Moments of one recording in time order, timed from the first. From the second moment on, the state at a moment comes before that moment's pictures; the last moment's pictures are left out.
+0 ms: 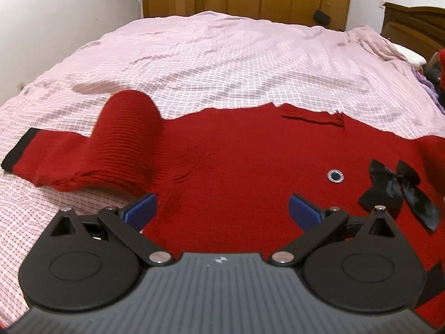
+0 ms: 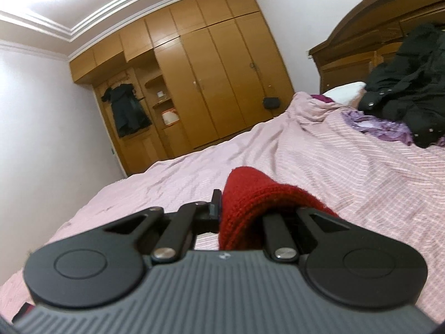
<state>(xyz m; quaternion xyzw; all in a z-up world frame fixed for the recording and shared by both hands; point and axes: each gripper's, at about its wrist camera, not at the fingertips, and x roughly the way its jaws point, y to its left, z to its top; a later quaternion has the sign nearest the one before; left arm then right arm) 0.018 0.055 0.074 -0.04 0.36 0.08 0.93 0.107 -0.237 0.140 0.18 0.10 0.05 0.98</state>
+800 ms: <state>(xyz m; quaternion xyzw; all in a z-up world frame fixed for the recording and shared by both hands) 0.020 0.122 0.048 -0.08 0.37 0.13 0.92 0.145 -0.075 0.024 0.11 0.27 0.12 0.95</state>
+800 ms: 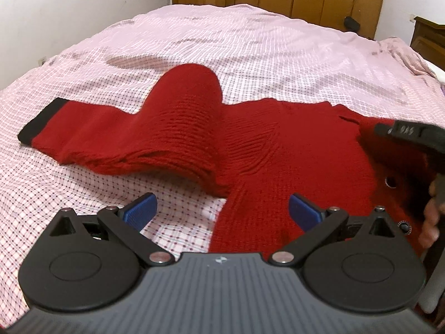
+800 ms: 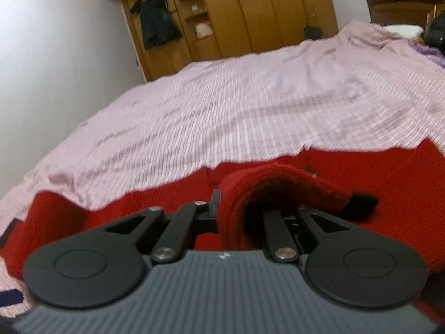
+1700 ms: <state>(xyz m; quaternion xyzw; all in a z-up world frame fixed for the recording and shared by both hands) 0.003 0.099 0.066 -0.07 0.35 0.11 0.93 0.072 -0.091 0.037 0.14 0.37 0.14 0.91</state>
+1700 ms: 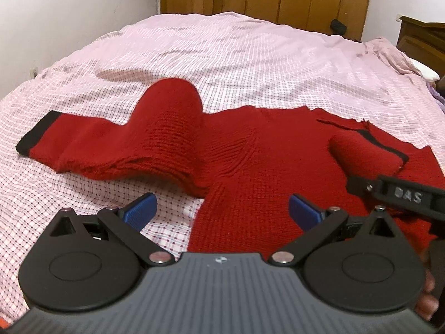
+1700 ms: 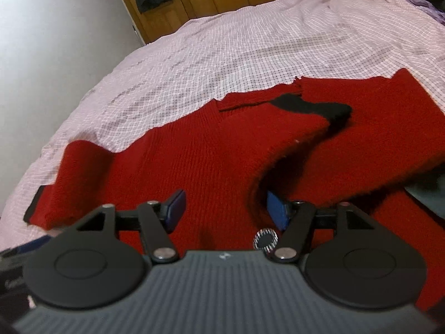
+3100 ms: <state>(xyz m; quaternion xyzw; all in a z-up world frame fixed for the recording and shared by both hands) 0.099 -0.085 0.073 0.11 0.35 -0.05 0.93 0.120 -0.296 0.036 0.18 0.32 -0.03 0.93</state>
